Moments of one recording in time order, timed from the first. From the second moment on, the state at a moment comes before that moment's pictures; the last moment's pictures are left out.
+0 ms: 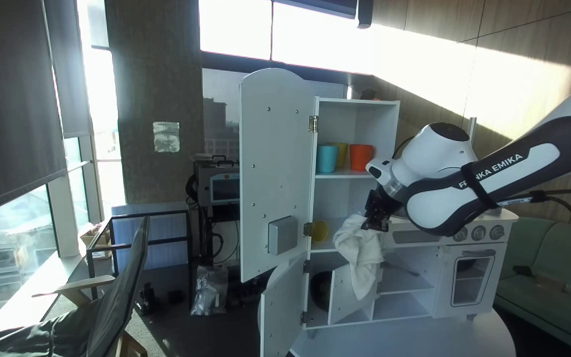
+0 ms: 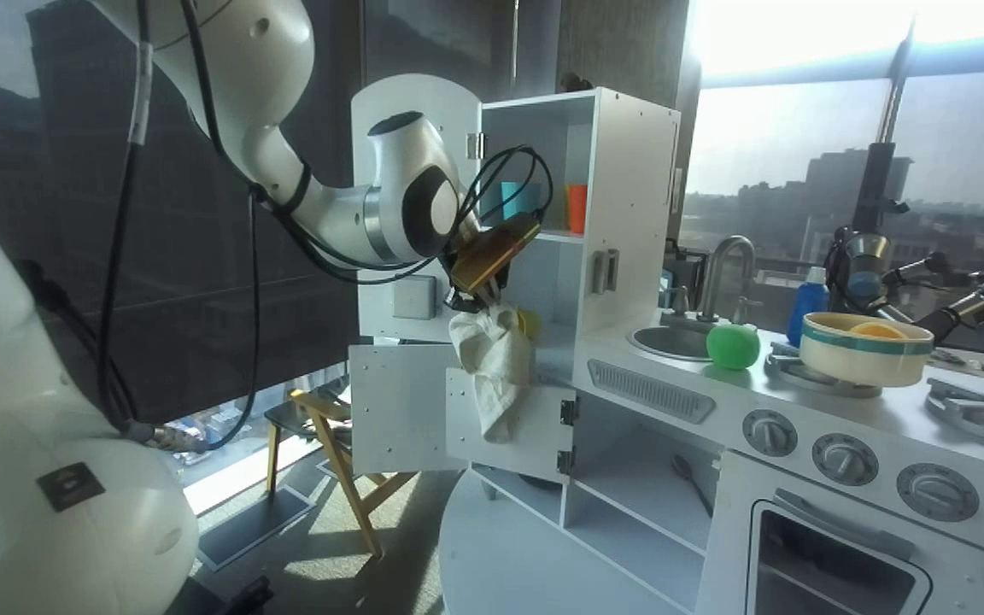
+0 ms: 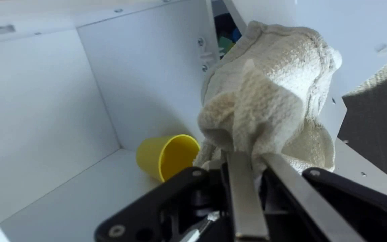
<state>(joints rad) -0.05 -0.31 0.03 -2.54 -0.31 2.93 -0.92</state>
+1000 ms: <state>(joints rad) -0.50 -0.07 0.34 -2.26 -0.88 2.96 -0.33</state>
